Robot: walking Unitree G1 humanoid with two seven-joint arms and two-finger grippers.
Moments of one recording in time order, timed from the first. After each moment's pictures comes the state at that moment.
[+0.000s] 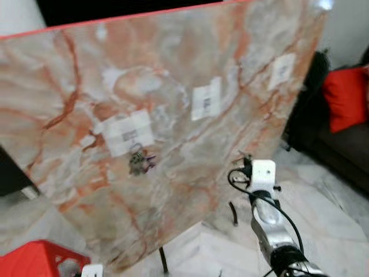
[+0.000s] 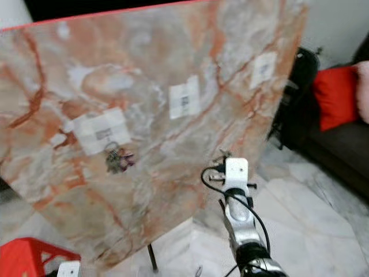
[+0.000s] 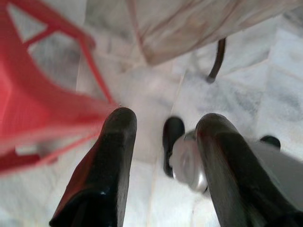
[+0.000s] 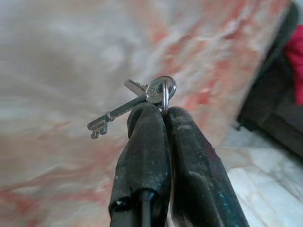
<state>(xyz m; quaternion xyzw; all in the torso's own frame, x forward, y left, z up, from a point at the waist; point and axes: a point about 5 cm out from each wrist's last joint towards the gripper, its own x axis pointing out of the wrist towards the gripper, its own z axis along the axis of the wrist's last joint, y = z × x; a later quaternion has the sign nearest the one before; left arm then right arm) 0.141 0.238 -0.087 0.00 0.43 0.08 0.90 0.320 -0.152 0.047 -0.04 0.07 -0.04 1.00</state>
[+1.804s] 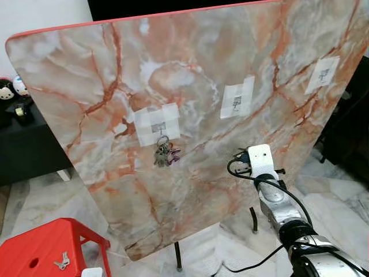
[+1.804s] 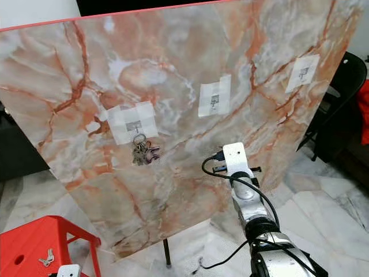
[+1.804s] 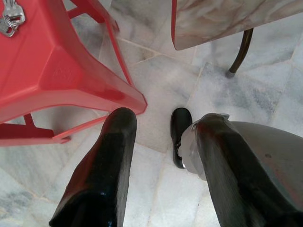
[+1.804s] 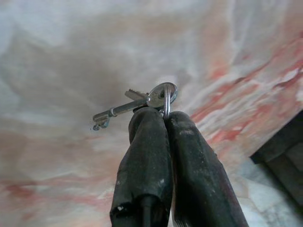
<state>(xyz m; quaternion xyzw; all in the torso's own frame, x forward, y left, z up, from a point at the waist) 0.138 0.238 -0.088 0.01 0.43 0.08 0.90 0.352 -0.174 0.072 -0.15 0.11 -0.02 0.98</state>
